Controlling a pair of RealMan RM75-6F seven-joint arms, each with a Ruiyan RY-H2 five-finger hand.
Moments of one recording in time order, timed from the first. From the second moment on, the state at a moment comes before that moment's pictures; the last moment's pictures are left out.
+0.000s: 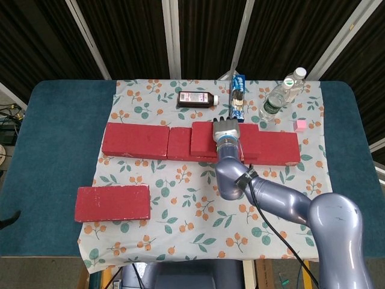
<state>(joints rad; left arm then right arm) -0.02 -1.17 -0.12 -1.76 1.24 1.58 0.42 1.44 -1.55 0.46 -1.16 0.63 0.90 -1.56</state>
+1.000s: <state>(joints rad) -0.02 -1.17 -0.12 -1.74 1.30 1.61 0.34 1.31 -1.26 0.59 -1.74 0.40 1.11 -1.42</state>
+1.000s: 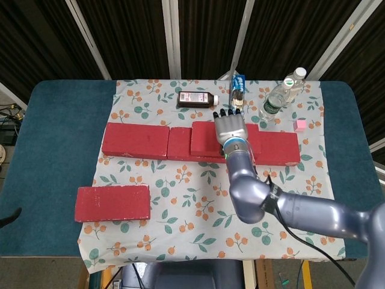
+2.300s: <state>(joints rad) -0.04 -1.02 -0.03 -2.01 1.41 1.50 0.35 0.09 -1.09 0.01 -1.71 -1.47 1.39 -0.02</state>
